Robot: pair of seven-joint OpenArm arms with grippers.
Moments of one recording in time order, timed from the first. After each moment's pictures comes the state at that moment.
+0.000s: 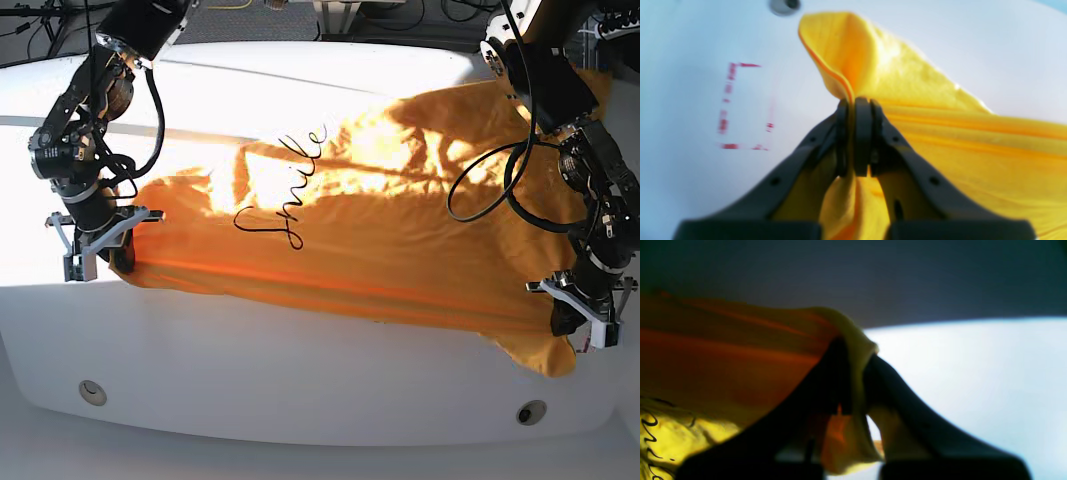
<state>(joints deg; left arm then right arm) -19.3 -10.9 -29.0 96.4 -16.5 -27.7 56.4 2.3 7.2 31.9 112.0 21.7 27.1 -61.8</state>
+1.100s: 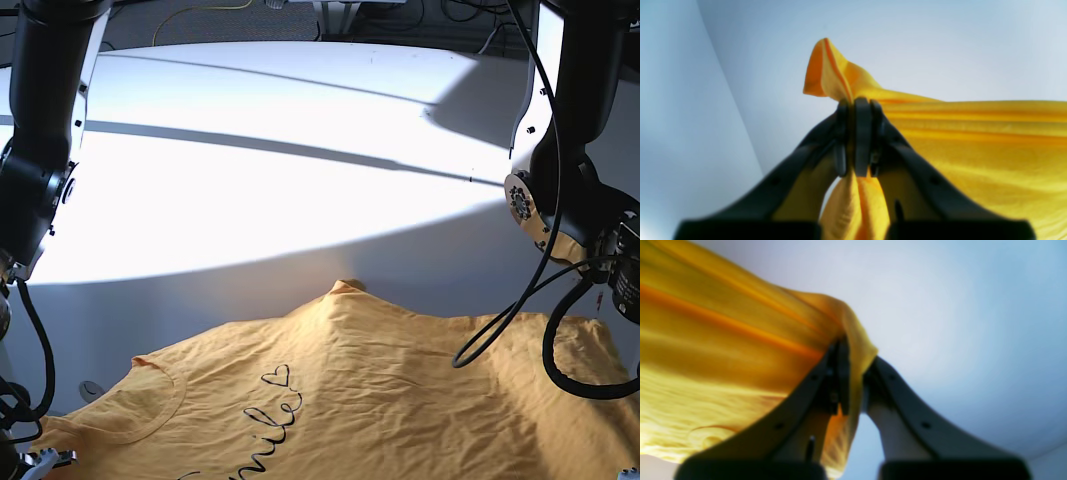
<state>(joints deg) -57.5 -10.3 -20.3 110.2 -8.0 -21.5 56.4 59.4 31.0 4.9 89.6 22.0 29.8 -63.6</state>
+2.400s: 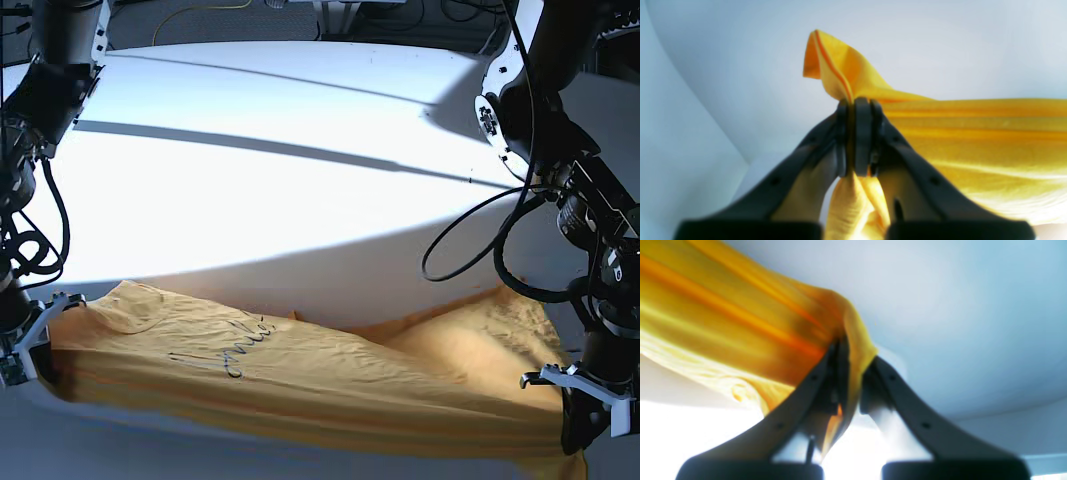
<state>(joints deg) -34.9 -7.9 -20.5 112.3 -13.6 -21.5 56.0 25.3 31.7 22.1 109.3 22.1 34.8 -64.6</state>
